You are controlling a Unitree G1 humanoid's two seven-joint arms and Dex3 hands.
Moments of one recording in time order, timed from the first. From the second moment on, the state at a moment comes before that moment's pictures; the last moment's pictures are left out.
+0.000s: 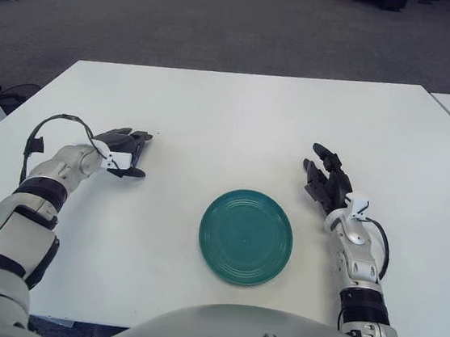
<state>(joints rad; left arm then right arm) -0.53 0.69 -0.43 1.01 0.68 -0.41 -0.14 -0.03 -0.05 -0.08 0.23 0.07 -0.03 0.10</state>
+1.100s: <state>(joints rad) -0.59 0.69 -0.48 1.18 0.71 -0.36 -0.08 -0.06 -0.08 -0.10 0.26 0.07 -0.01 0.10</state>
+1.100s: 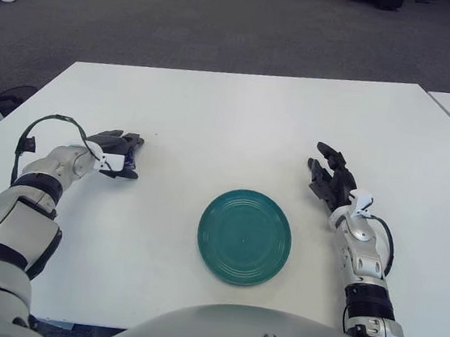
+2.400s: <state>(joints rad) -0.56 0.59 -0.42 1.30 0.60 -0.28 0.23 -0.13 -0.12 -0.13 0.35 0.09 -0.02 0.10</state>
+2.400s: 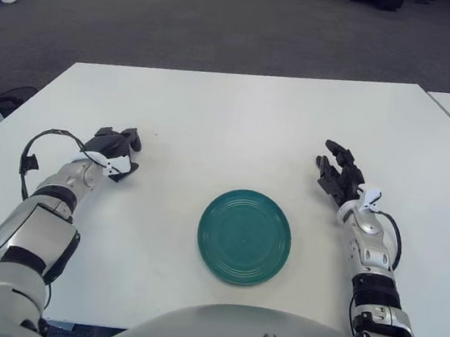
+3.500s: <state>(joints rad) -0.55 0.59 -0.39 1.29 0.57 -0.29 0.27 -0.17 -0.15 -0.13 0.45 0.09 -0.10 0.12</state>
